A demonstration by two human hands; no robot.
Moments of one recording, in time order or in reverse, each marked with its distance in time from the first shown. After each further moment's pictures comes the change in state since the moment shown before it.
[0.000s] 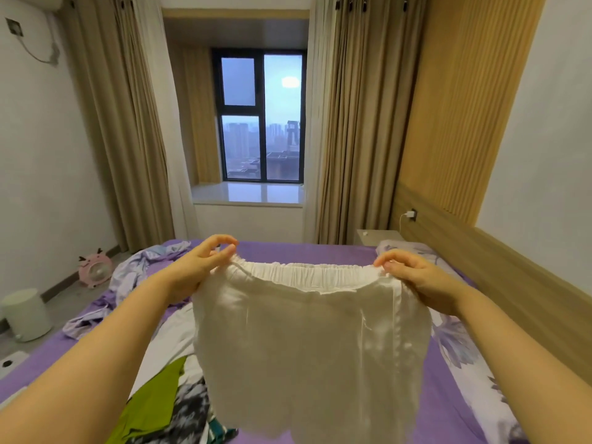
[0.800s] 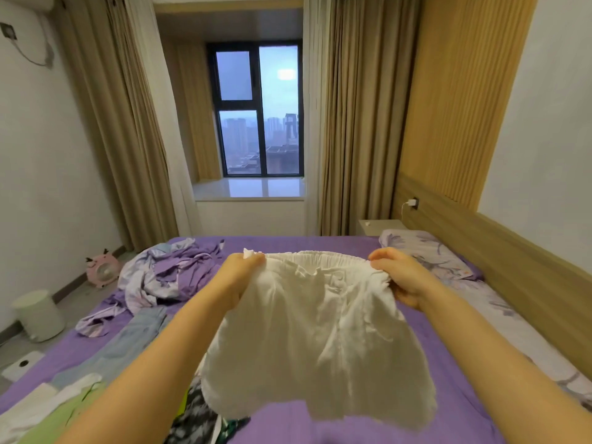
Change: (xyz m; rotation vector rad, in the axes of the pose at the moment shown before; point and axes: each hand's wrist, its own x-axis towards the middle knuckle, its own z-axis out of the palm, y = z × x) left_hand -0.002 0.003 0.075 -0.072 0.288 -0.158; right_hand 0.007 -0.001 0.057 0.214 0.387 0.217
